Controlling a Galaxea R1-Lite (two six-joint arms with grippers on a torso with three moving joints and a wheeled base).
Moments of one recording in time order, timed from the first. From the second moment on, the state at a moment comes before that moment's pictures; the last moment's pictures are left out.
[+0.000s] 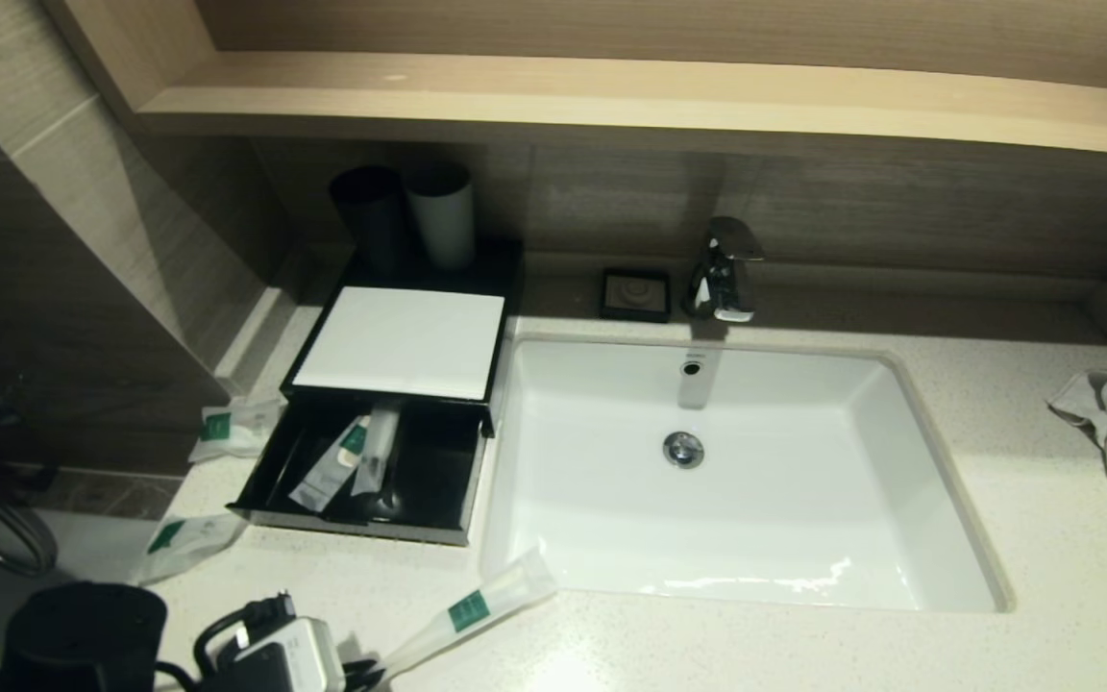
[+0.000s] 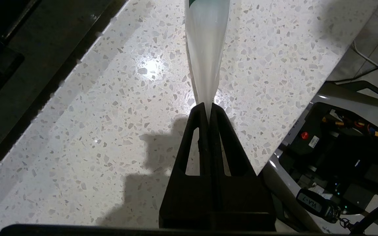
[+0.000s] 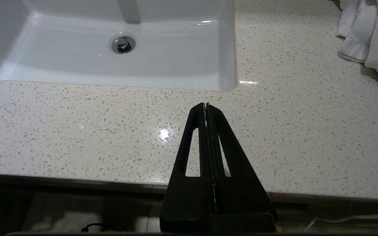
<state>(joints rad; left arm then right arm) -0.54 1.49 -0.02 -0.93 -0.20 0.57 0.00 0.00 0.00 0.00 0.00 -0.01</state>
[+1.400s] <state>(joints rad) -0.54 1.25 -0.52 -0.34 0.11 0.02 0.00 0.00 0.00 0.00 0.00 -0.01</state>
